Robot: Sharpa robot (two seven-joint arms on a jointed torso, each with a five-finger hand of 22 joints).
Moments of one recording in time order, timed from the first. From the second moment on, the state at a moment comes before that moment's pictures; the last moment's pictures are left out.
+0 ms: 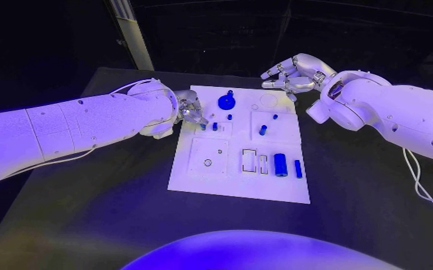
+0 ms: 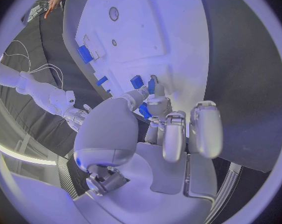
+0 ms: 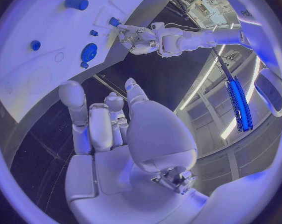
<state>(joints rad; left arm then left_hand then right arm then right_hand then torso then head) 1.28 -0.71 -0.15 1.41 -1.10 -0.04 -0.46 1.17 -0.07 0.55 0.07 0.10 0.97 0.05 0.56 0.53 1.31 -0.03 1.08 0.91 1.47 -0.07 1.57 1.31 0.06 1.44 0.03 1.40 1.31 1.25 -0.77 -0.02 1.34 -0.82 -0.19 0.17 1.34 0.08 -0.09 0.05 0.21 0.89 0.16 0.14 0.08 1.16 0.07 1.08 0.98 1.46 -0.01 1.31 1.18 0.14 1.24 0.10 1.13 0.70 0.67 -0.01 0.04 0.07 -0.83</state>
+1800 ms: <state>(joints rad) 1.28 -0.69 -0.16 1.38 -1.10 0.00 -0.47 1.04 -0.13 0.58 0.05 0.11 1.00 0.03 0.58 0.52 1.33 -0.04 1.09 0.91 1.46 -0.08 1.57 1.31 0.06 1.45 0.03 1.40 1.31 1.25 -0.76 -0.02 1.34 -0.82 -0.18 0.18 1.34 0.08 -0.10 0.06 0.21 0.89 0.16 0.14 0.08 1.16 0.07 1.08 0.97 1.46 -0.01 1.30 1.18 0.14 1.24 0.09 1.13 0.69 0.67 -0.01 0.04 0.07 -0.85</state>
